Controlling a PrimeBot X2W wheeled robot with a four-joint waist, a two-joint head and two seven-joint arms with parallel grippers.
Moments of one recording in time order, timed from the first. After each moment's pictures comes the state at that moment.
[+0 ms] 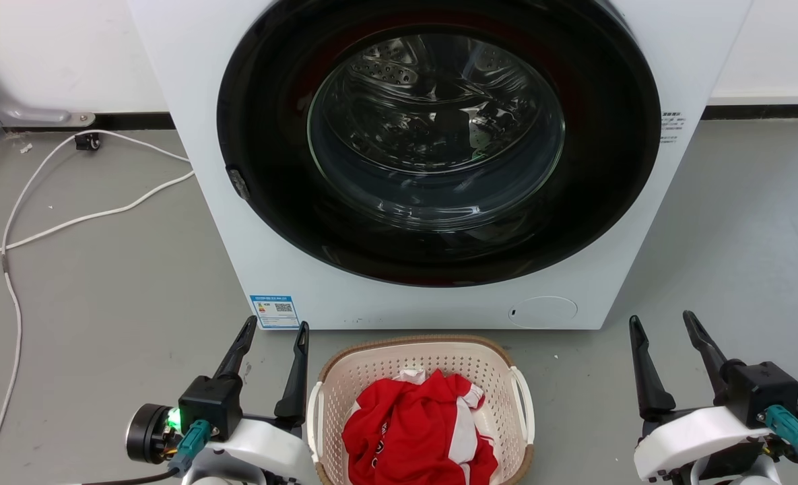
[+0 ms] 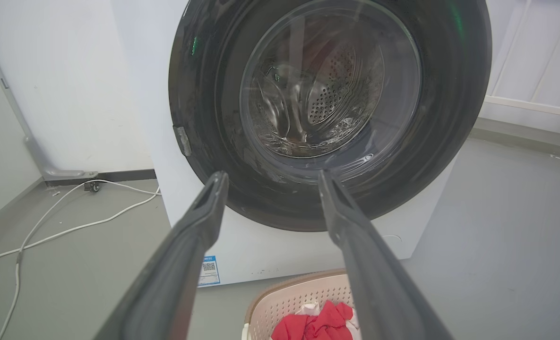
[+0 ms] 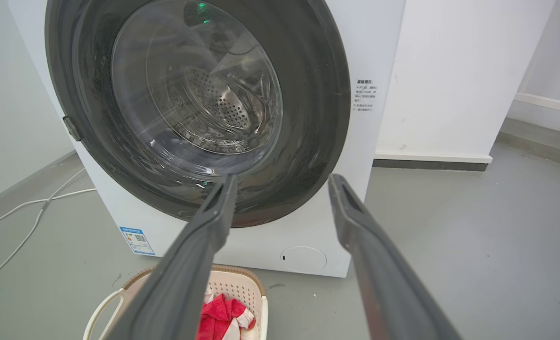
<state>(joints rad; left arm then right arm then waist) -0.07 0.06 -0.10 0.22 -0.08 -0.11 -0.26 -0.01 -0.05 -0.02 0.10 0.06 0.13 -0.14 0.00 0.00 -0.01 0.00</state>
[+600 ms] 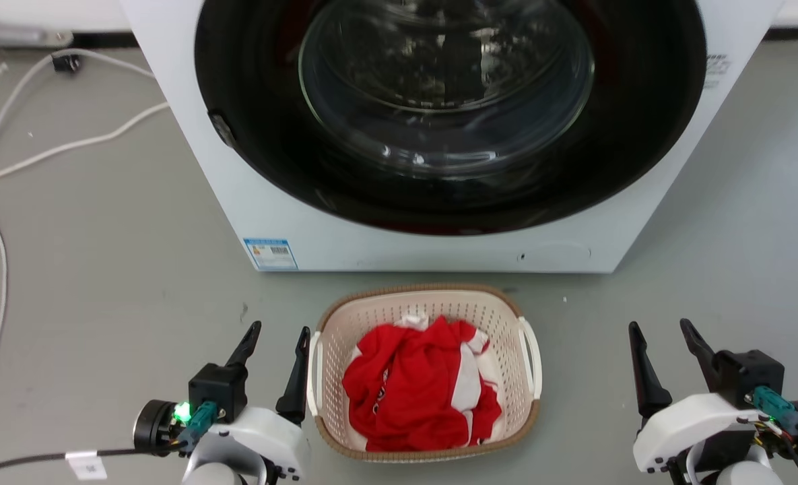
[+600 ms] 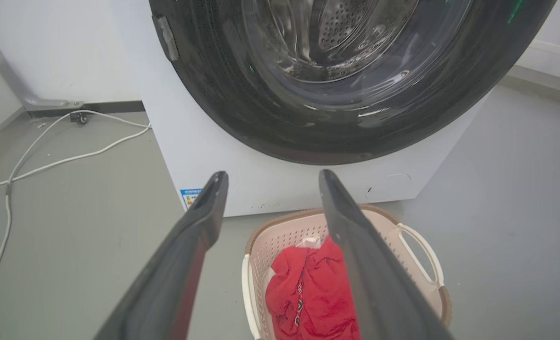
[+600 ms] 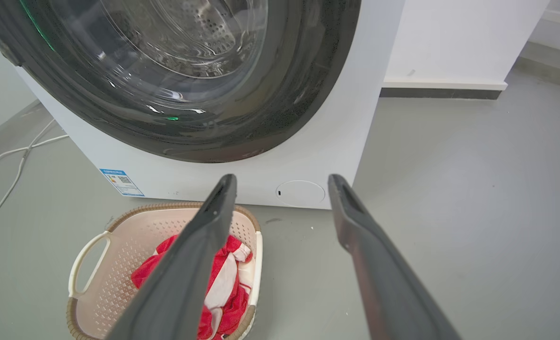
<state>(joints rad) -0.13 0.06 -0.10 0.36 -0.10 -0.12 -0.26 -0.06 -0.05 -0.05 0.22 0.06 0.13 -0.11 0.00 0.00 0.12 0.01</state>
